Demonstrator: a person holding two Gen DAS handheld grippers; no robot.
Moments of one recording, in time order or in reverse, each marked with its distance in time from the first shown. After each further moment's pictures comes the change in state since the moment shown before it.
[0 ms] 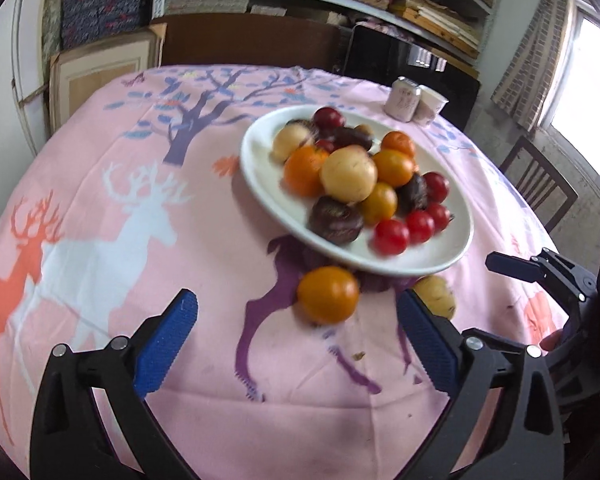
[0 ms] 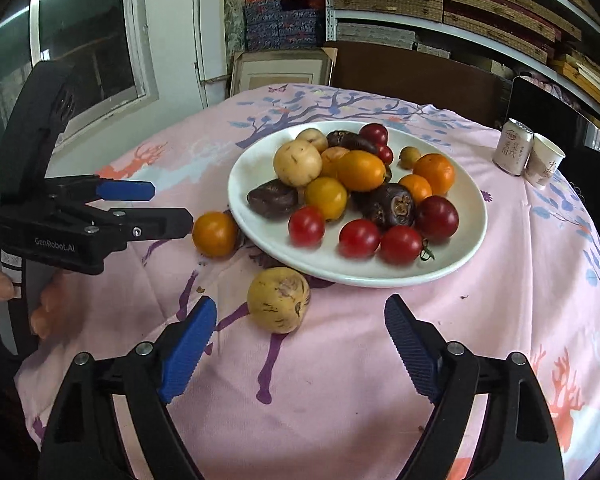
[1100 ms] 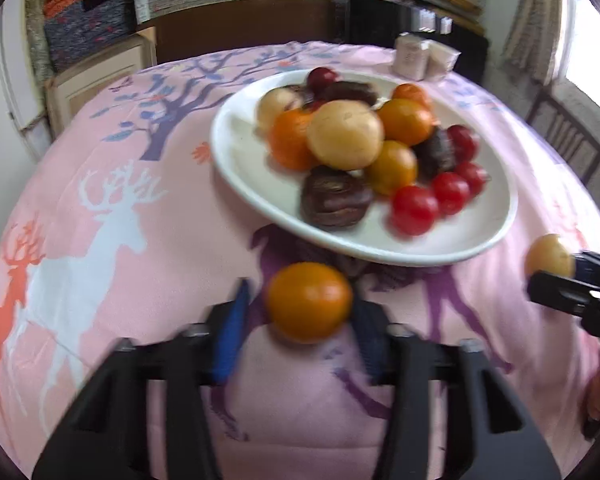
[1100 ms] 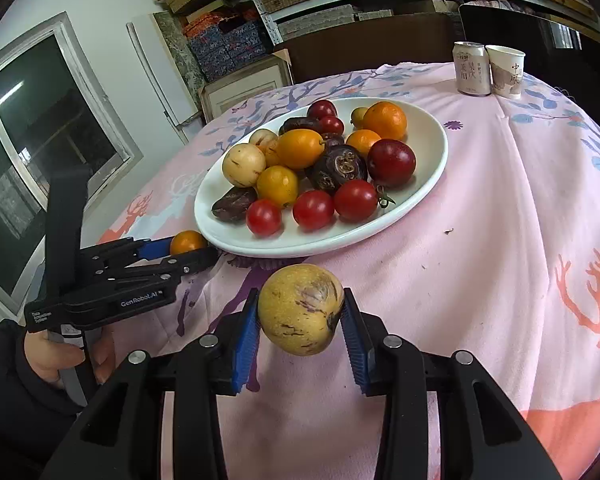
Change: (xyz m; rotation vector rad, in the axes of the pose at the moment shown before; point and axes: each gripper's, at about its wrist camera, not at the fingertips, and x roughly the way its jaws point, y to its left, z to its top) left arm 0.041 -0.032 0.001 0.143 0.047 0.100; right arm -0.003 -0.054 -0.027 0.335 -0.031 0.129
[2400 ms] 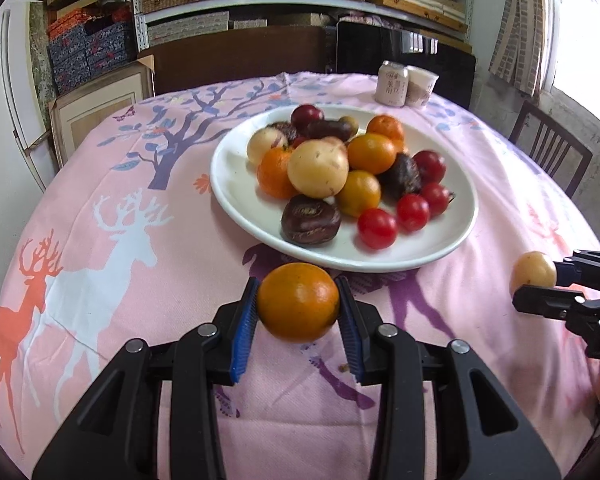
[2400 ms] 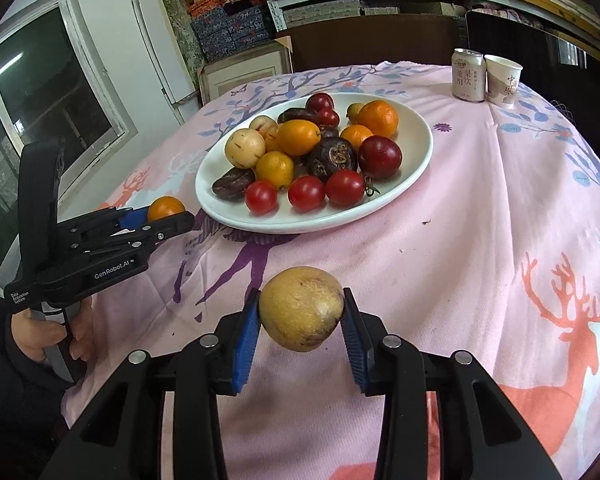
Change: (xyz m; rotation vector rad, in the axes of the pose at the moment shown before) left arm -0.039 -0.010 -0.006 0.014 -0.116 -0.002; right arm -0.025 0.006 -0.005 -0.078 0.050 -0.062
